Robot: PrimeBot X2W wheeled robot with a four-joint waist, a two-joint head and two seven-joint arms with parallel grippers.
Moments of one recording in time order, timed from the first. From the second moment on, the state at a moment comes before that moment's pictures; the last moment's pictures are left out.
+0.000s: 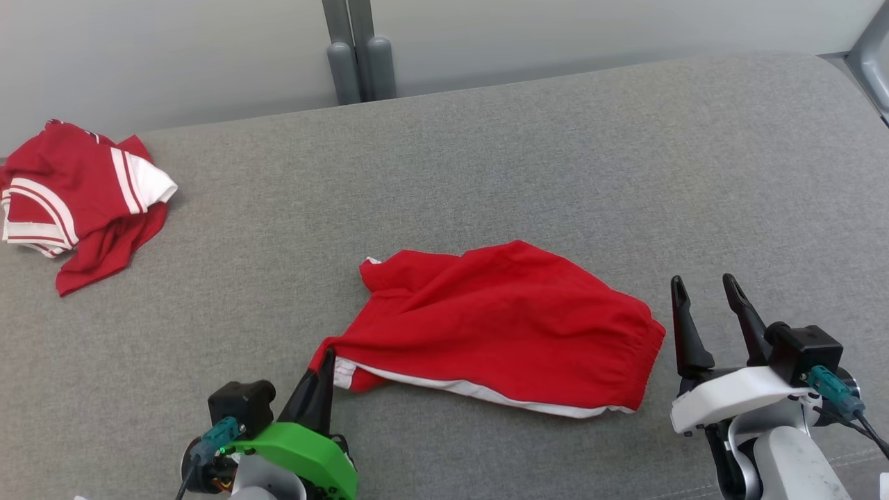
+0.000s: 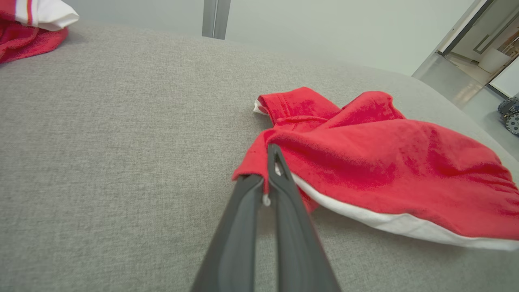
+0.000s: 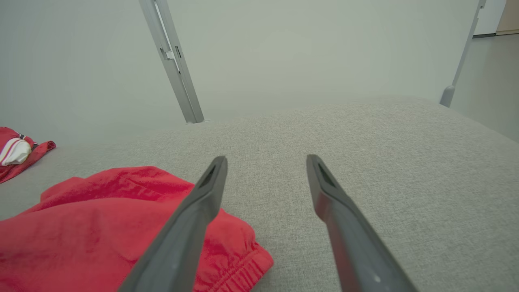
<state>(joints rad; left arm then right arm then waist) -0.18 0.24 -0.57 0.33 -0.71 0.10 -0.23 -0.13 -0.06 -0.01 0.27 0.19 0.13 -0.26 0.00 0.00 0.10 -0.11</state>
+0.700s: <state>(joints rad) -0.20 0.22 -0.47 0.46 -0.65 0.06 -0.26 -0.12 -0.06 -0.11 0.21 0.17 0.13 -0.26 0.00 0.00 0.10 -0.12</state>
